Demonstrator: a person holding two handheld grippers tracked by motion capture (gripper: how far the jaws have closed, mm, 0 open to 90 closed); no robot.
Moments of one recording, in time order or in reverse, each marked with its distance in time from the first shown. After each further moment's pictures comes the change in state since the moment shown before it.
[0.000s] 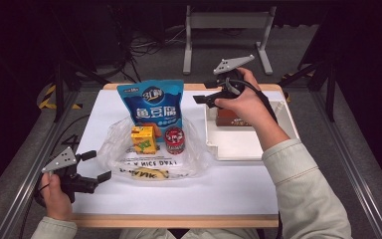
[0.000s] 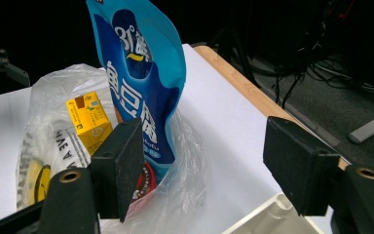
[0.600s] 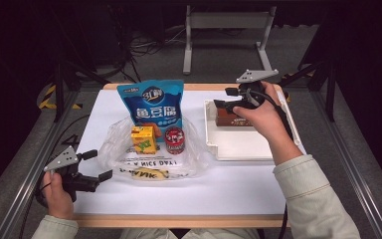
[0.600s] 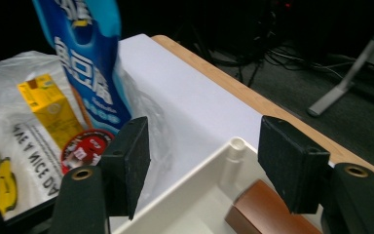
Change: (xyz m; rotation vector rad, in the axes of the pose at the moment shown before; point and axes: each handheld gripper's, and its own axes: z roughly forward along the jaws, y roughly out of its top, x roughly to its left) left arm 0.001 0.002 0.006 -0.001 0.000 -0.003; right arm -0.007 -0.046 -0.034 -0.030 -0.139 0.096
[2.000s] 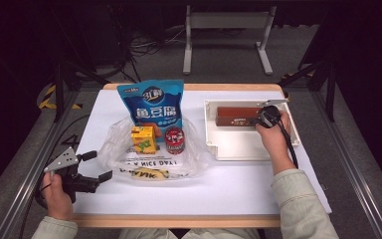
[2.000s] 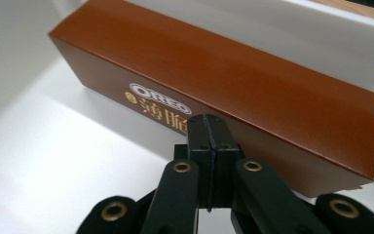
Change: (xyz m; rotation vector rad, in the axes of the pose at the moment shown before) left arm -0.001 -0.002 0.000 0.013 0.015 -0.003; right arm -0.072 -0.135 0.018 0.268 -0.293 0.254
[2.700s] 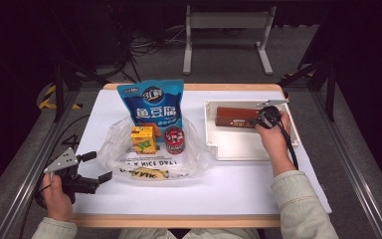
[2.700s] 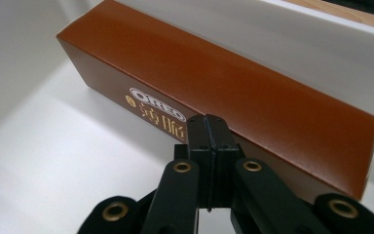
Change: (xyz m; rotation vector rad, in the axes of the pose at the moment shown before) left arm -0.002 -0.001 -0.002 0.001 0.002 0.005; right arm 0.002 -0.001 -0.002 -0.013 -0.009 -0.001
